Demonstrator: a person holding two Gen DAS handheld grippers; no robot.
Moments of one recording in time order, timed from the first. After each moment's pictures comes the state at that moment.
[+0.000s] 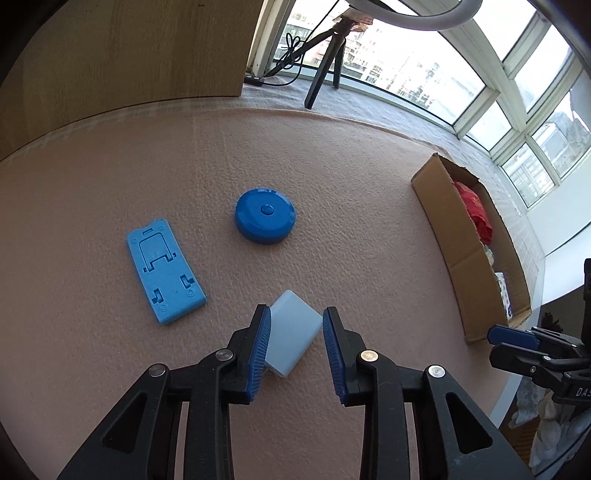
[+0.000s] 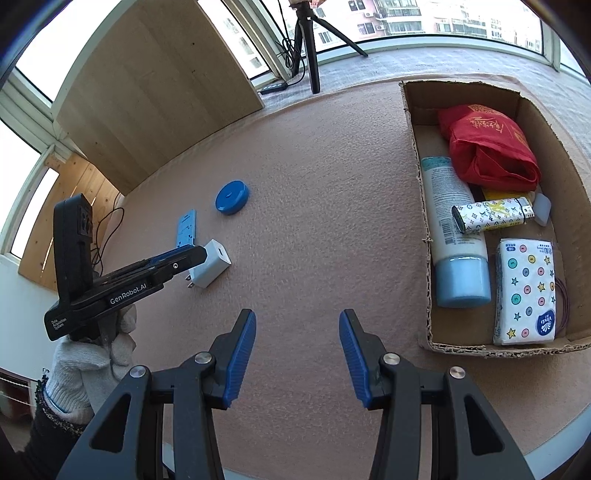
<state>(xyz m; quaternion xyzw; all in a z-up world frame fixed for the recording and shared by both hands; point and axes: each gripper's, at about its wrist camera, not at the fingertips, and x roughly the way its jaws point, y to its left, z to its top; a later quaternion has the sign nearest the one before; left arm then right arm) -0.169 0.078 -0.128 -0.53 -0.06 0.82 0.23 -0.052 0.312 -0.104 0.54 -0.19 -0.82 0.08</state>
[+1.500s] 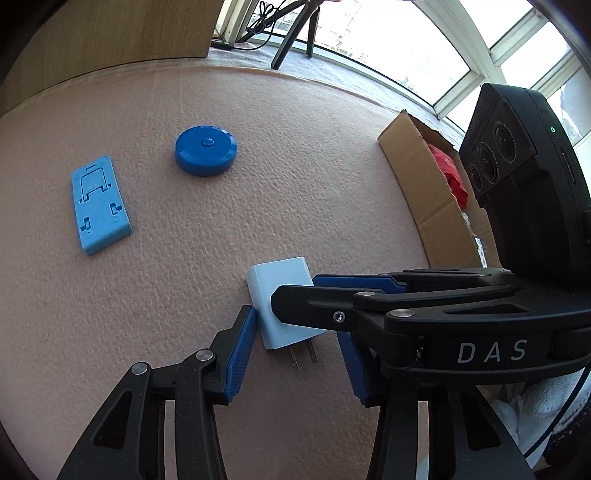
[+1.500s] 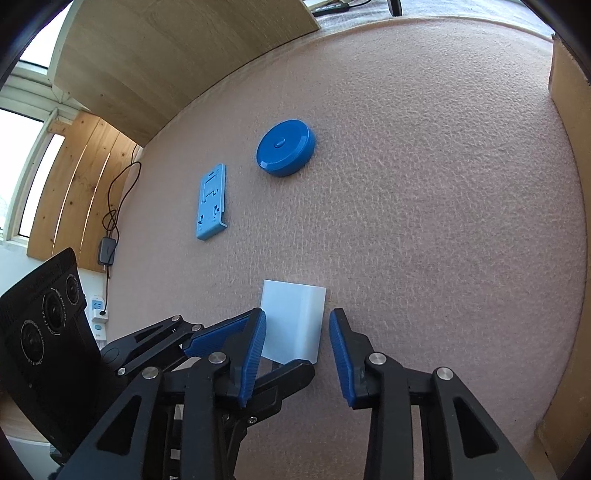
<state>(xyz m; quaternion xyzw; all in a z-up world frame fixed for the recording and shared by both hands) -0.127 0.108 -0.151 -0.55 -0.07 0.78 0.27 -0.126 0.247 -0.159 0.61 -0.20 -0.74 0.19</state>
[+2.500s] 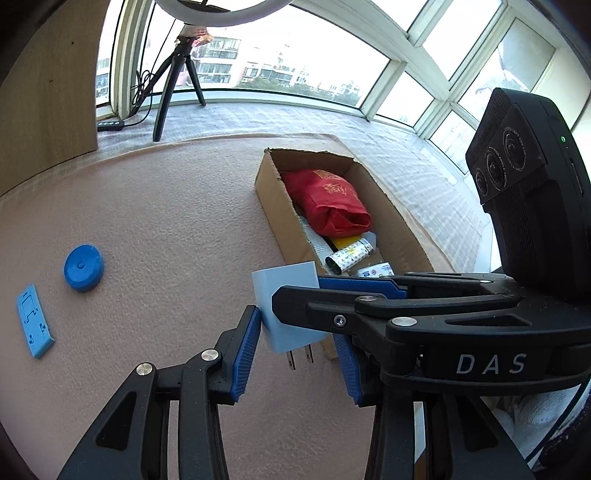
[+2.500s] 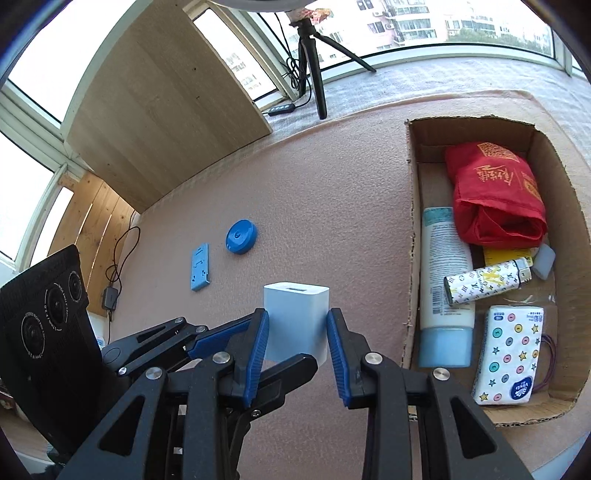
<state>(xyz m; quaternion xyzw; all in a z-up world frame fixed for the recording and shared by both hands) -0.111 0.237 -0.065 -0.48 -0.02 0.80 0.36 -0.074 0.368 -0.066 0.52 -0.22 -0.82 0.10</state>
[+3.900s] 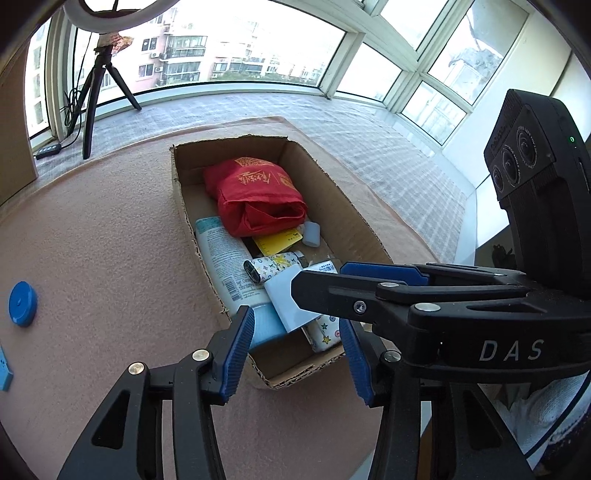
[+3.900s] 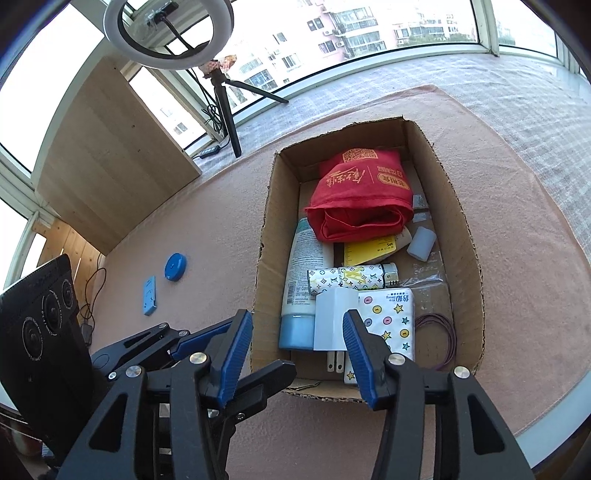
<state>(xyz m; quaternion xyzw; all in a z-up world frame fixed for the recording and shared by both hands) -0.093 0.319 -0.071 -0.48 0.02 0.78 0.40 -0.037 0.440 -0.068 0.49 -0.24 -0.84 0.02</state>
